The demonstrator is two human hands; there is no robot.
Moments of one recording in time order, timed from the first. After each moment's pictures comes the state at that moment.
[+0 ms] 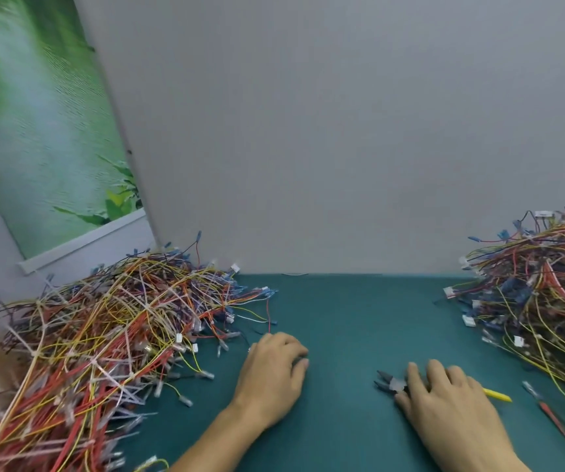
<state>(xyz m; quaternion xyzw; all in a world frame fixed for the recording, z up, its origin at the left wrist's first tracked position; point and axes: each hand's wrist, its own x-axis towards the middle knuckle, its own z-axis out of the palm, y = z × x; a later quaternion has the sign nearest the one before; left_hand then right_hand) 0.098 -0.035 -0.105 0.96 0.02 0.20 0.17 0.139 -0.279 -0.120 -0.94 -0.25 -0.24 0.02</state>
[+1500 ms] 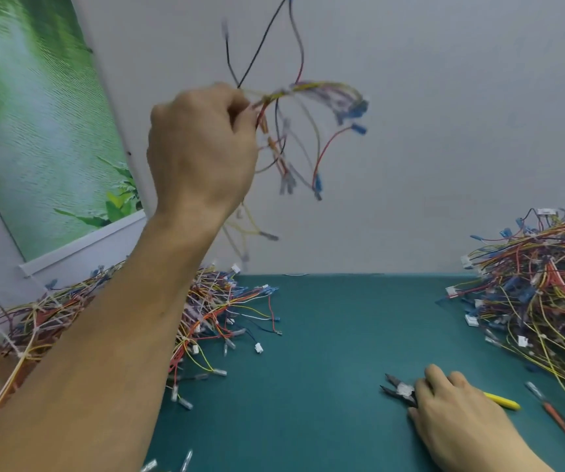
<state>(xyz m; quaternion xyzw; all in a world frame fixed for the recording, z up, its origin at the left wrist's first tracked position) 0.081 -0.044 0.160 0.81 0.07 0.57 0.13 0.141 -0.283 -0.105 -0.96 -0.27 -0.06 -0.08</state>
